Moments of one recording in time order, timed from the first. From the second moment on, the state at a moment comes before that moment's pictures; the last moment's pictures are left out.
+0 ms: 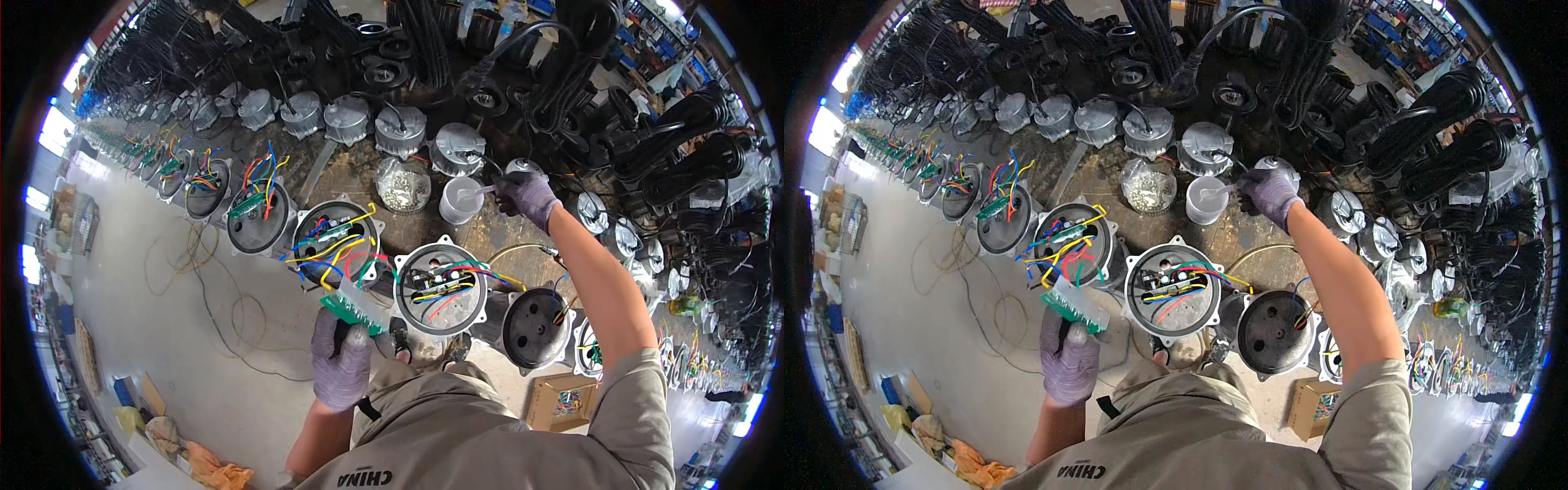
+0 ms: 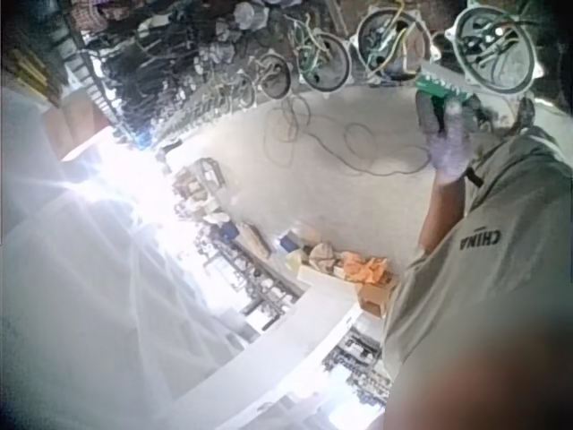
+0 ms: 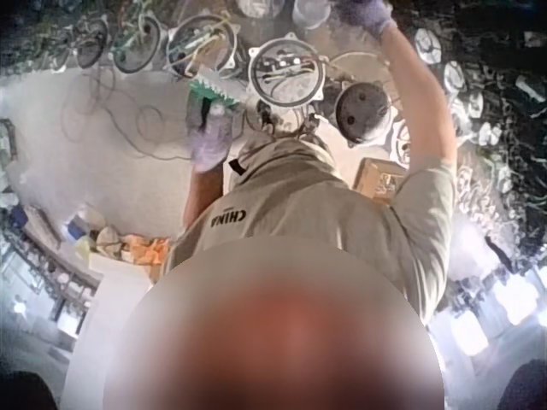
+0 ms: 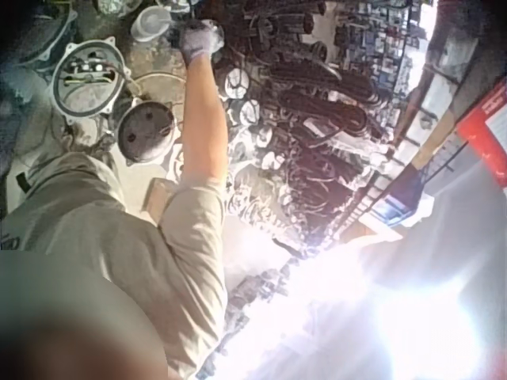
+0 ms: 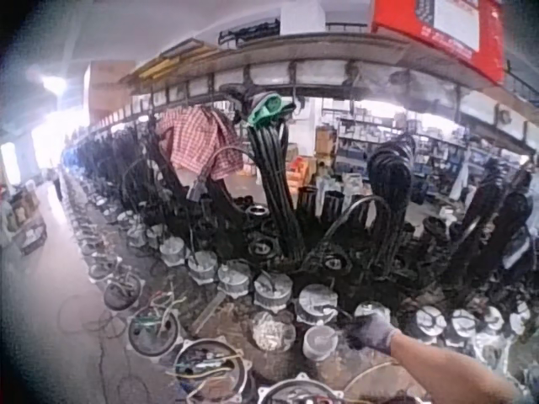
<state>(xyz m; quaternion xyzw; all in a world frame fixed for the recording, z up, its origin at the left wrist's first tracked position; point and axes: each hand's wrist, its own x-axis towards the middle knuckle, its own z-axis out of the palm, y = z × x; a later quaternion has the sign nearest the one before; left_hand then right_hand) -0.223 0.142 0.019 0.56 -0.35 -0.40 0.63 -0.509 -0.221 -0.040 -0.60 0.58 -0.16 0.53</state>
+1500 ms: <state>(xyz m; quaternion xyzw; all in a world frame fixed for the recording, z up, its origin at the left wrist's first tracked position) -0.284 -0.065 0.063 0.21 -0.10 -0.75 0.62 -0.520 -0.132 0.068 -0.41 0.31 -0.49 0.70</state>
